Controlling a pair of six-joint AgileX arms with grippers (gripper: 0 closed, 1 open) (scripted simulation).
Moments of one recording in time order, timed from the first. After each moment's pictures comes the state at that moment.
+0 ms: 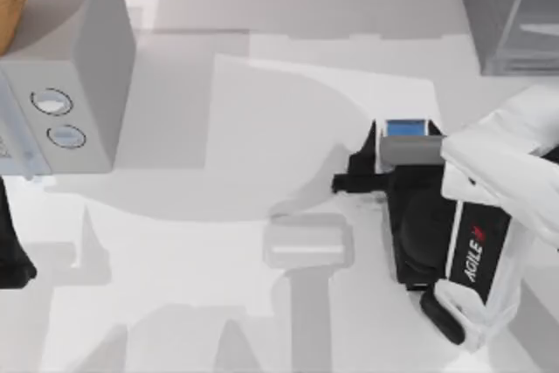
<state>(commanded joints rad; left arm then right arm) 0.00 0.00 0.00 0.00 0.00 0.00 0.60 2.52 0.81 1.70 0.63 0.01</state>
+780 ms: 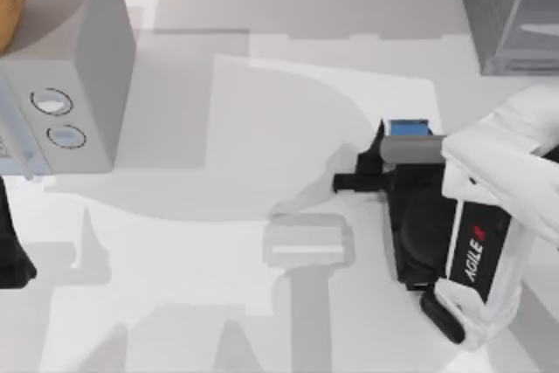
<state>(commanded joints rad) 0.00 0.00 0.00 0.00 0.00 0.00 0.60 2.52 0.81 1.70 0.63 0.01</state>
